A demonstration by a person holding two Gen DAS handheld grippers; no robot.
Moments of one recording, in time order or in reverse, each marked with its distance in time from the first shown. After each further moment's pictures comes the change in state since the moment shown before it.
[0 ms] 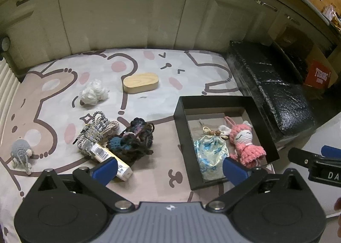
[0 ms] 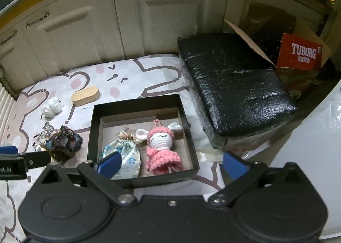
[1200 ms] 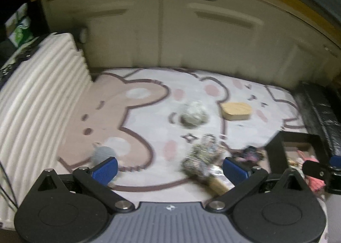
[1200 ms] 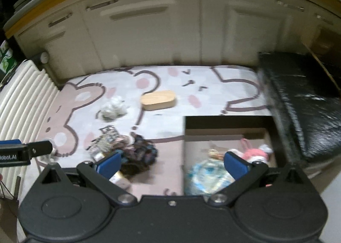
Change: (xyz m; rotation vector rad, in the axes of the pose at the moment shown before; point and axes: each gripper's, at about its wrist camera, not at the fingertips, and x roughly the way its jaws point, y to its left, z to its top) left arm -0.032 0.167 -0.001 -0.157 -0.125 0.220; right arm 0.022 0.145 0.019 -0.125 -0.023 0.209
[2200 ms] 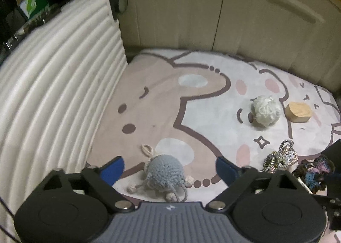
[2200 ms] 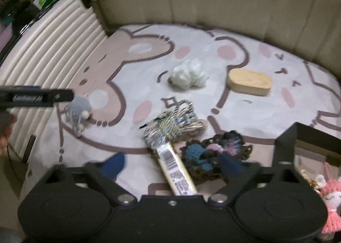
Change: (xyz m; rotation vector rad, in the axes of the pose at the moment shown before) left arm 0.088 0.104 0.012 -0.050 0.093 0.062; right arm 0.104 0.106 0.005 -0.251 0.217 0.204
